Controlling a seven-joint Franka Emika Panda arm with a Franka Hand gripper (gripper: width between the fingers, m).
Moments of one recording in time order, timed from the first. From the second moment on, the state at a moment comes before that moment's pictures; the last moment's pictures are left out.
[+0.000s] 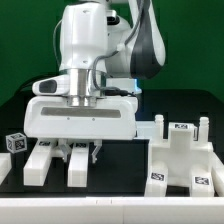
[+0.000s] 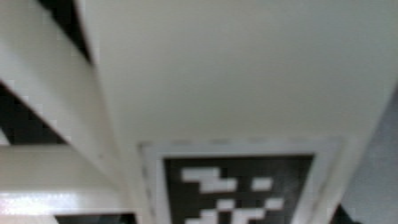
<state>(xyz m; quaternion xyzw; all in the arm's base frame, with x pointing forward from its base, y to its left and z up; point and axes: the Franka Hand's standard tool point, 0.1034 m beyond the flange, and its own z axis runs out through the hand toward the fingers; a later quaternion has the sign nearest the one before) 0.508 -0.089 0.005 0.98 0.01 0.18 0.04</state>
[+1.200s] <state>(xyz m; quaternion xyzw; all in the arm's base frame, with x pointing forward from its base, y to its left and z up) 0.507 -0.052 0.073 0.99 -0.03 -0.08 -0.10</state>
